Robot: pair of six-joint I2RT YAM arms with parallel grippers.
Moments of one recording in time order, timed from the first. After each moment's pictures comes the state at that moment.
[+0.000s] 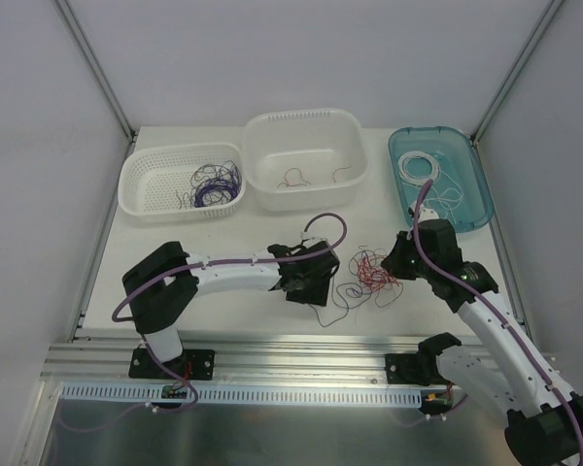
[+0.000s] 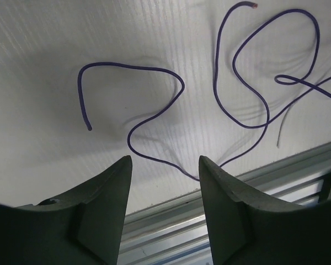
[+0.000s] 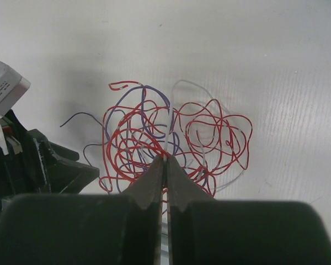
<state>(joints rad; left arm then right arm) -1.10 1.73 1.11 -0.52 -0.08 -0.88 0.39 0.80 0.72 -0.67 -0.05 0.45</state>
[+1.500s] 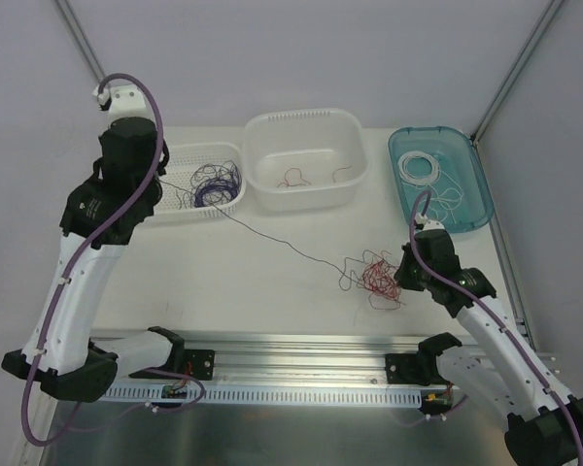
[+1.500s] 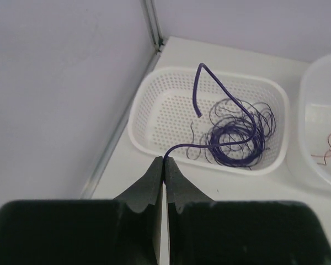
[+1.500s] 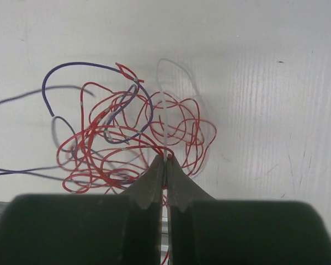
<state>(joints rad) -0.43 1.16 1.63 -0.91 -0.78 -0.17 0.38 0.77 0.65 -0.76 0.10 0.44</state>
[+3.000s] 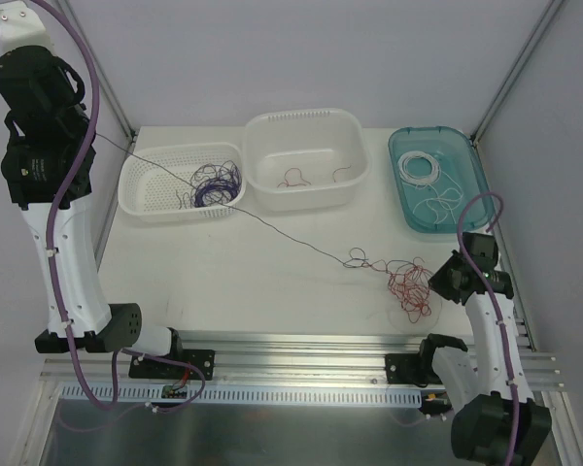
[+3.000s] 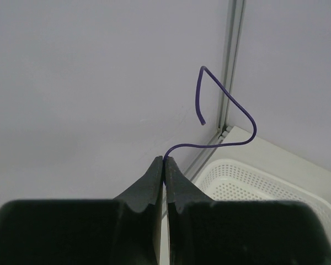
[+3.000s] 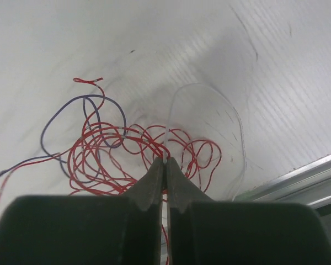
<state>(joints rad) 0.02 1.45 2.29 -0.88 -0.65 0.09 -0.08 0.83 0.63 -0.87 0.10 0.56</state>
